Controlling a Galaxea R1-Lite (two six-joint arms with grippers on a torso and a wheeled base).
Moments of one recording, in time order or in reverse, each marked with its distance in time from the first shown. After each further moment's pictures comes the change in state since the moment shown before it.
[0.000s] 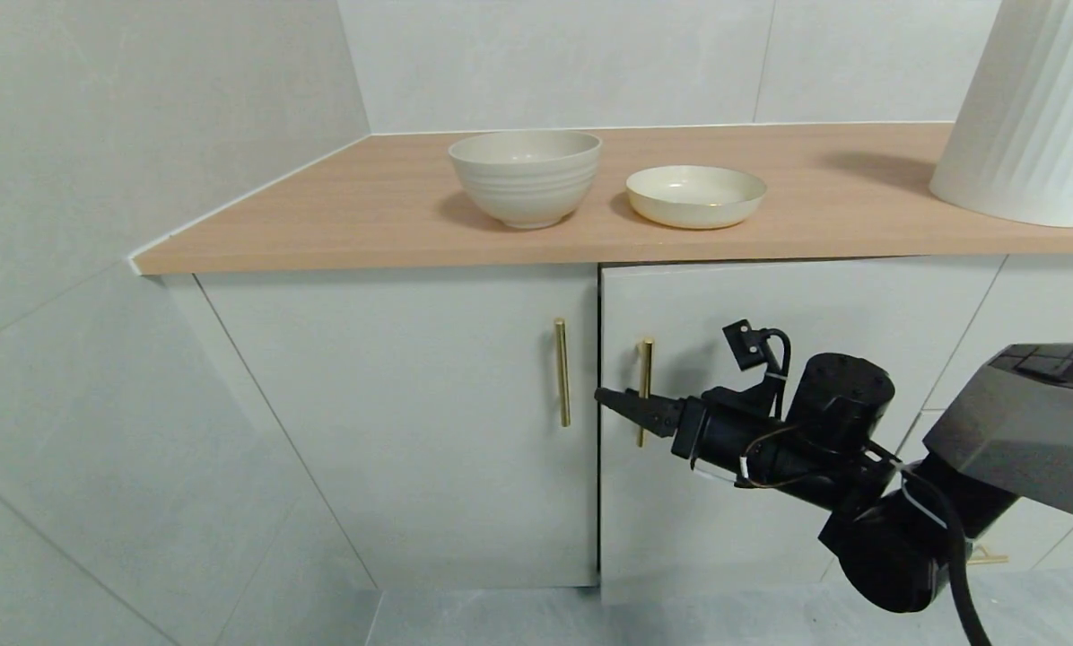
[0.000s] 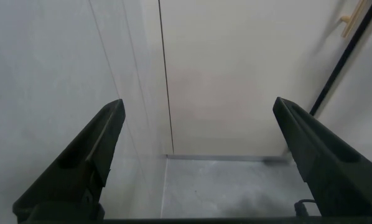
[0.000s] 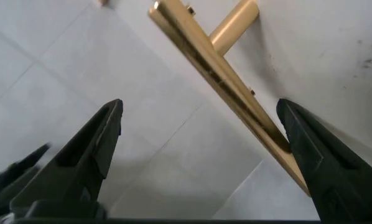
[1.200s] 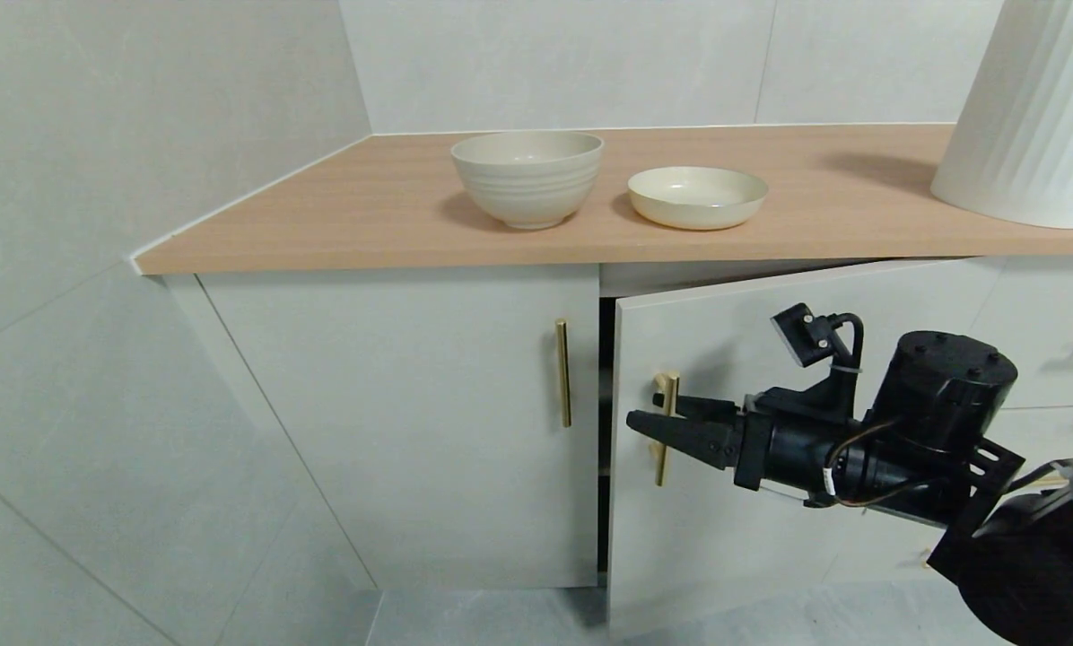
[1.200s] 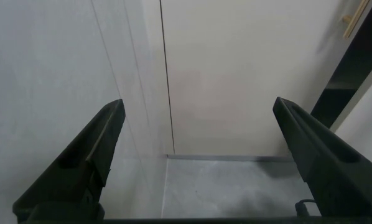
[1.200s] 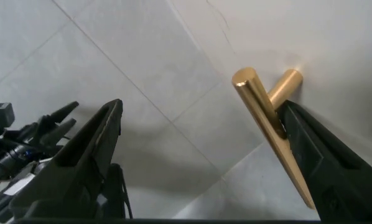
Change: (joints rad) left arm 0.000 0.000 0.000 0.000 0.000 0.003; right arm -0.006 -0.277 0.161 0.191 0.073 -0.161
